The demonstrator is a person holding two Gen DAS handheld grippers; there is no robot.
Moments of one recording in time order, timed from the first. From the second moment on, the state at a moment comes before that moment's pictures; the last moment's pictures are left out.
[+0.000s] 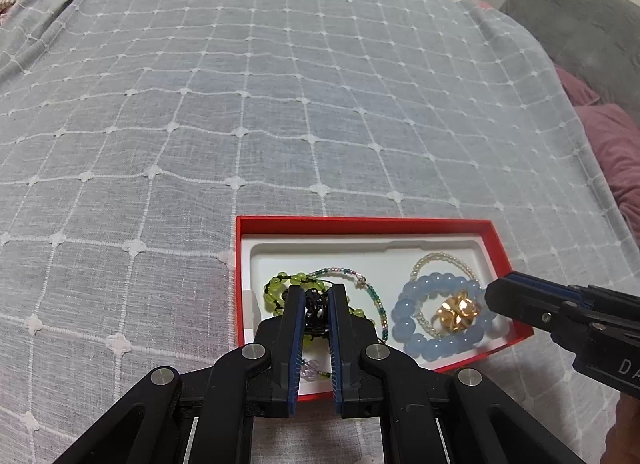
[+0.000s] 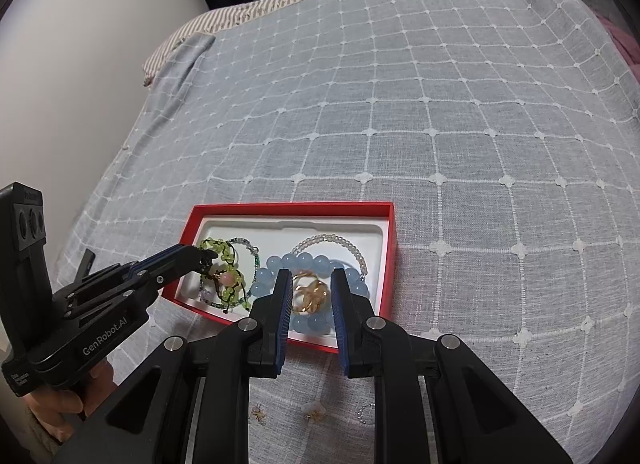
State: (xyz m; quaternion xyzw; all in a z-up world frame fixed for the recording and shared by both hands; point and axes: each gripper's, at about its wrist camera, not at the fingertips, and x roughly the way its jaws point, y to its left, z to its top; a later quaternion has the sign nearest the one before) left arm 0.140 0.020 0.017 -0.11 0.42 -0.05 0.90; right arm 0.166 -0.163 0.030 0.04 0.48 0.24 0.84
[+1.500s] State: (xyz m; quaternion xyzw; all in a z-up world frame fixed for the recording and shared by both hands) left arm 0.088 -0.001 0.021 -0.09 0.44 -0.08 0.89; right arm 0.130 -0.199 0.037 0.07 0.49 0.21 0.84
